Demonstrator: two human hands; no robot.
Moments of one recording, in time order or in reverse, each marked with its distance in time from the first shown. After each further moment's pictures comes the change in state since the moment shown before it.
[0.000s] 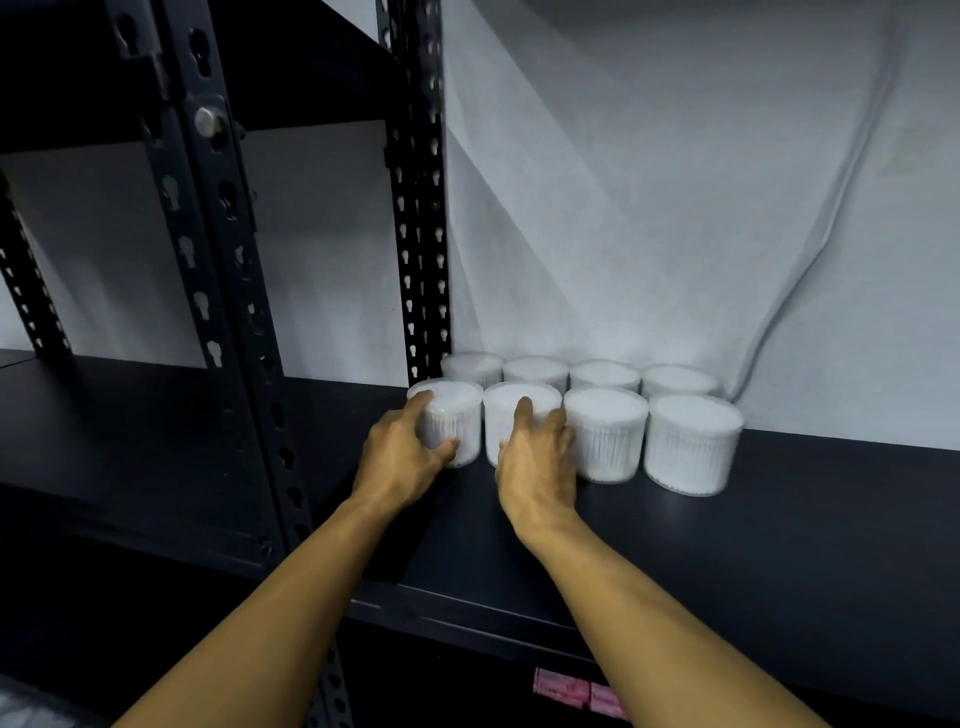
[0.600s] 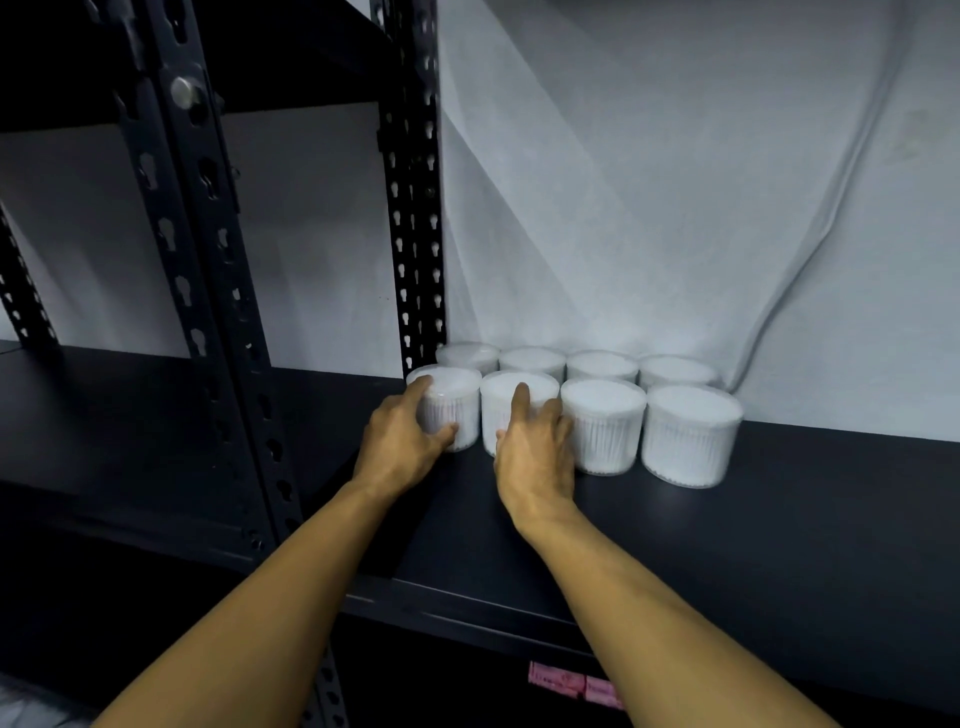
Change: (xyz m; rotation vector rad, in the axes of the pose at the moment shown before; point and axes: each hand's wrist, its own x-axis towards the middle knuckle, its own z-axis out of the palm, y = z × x) left_hand 0.011 0.002 0.009 0.030 -0.002 0.009; right_hand 0.004 0.006 0.006 -0.015 0.003 -0.034
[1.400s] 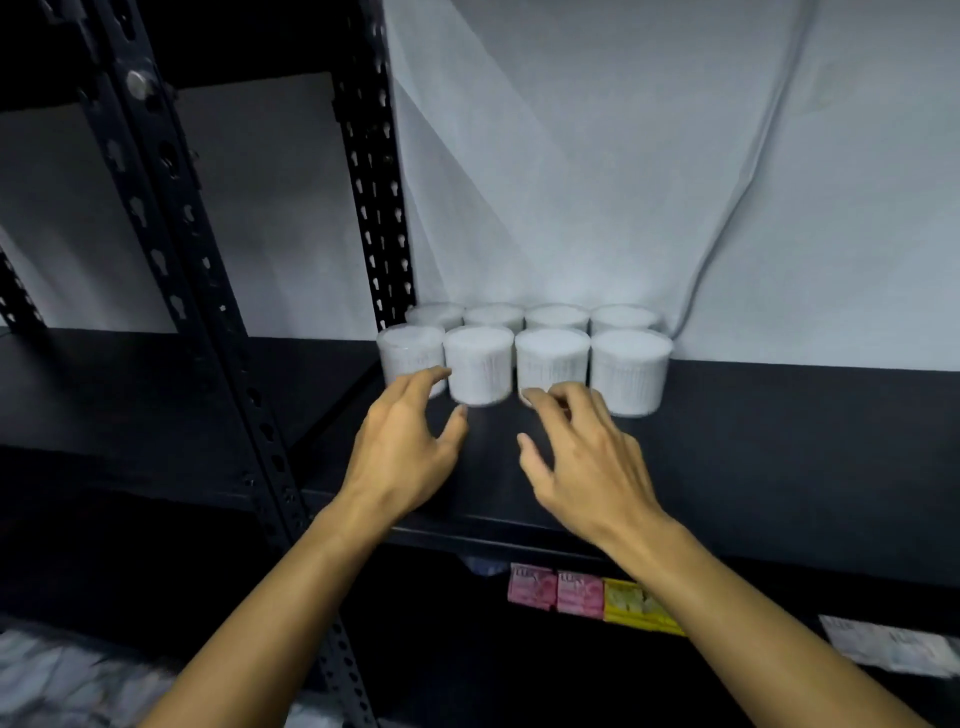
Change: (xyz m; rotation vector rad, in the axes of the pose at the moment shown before) left_hand -0.117 0.077 -0.028 -0.008 0.065 0.239; right_hand -0.094 0.079 -0.108 0.013 0.158 -0.437
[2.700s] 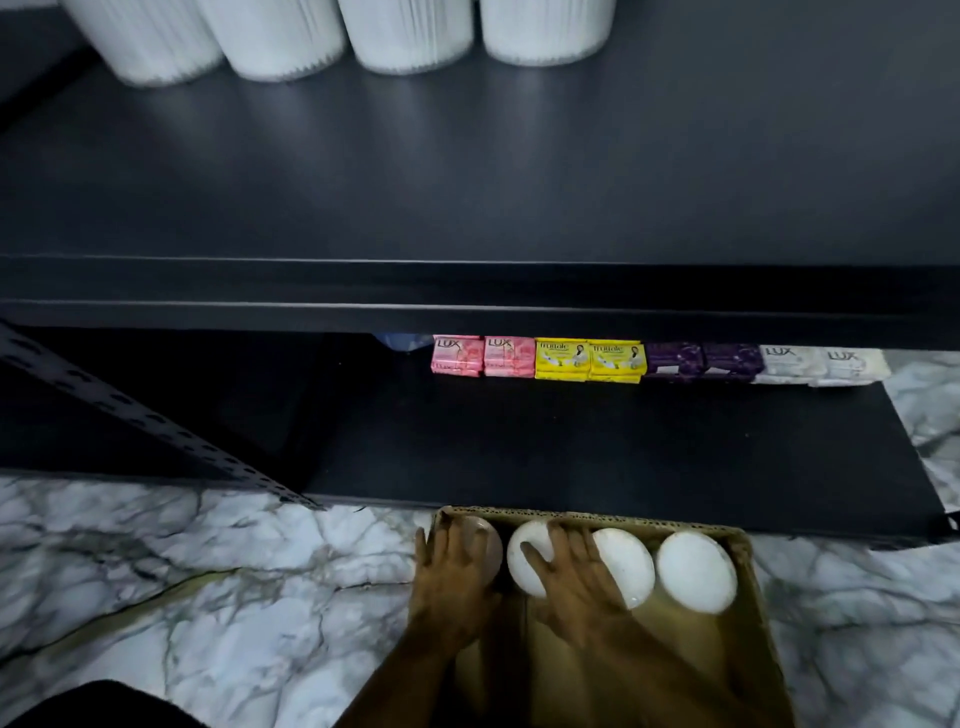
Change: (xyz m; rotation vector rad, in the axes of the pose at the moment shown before) left_hand -0.353 -0.086 0.280 0.423 -0.978 -0.085; right_hand -0.410 0.068 0.182 -0.011 -1.111 0.219
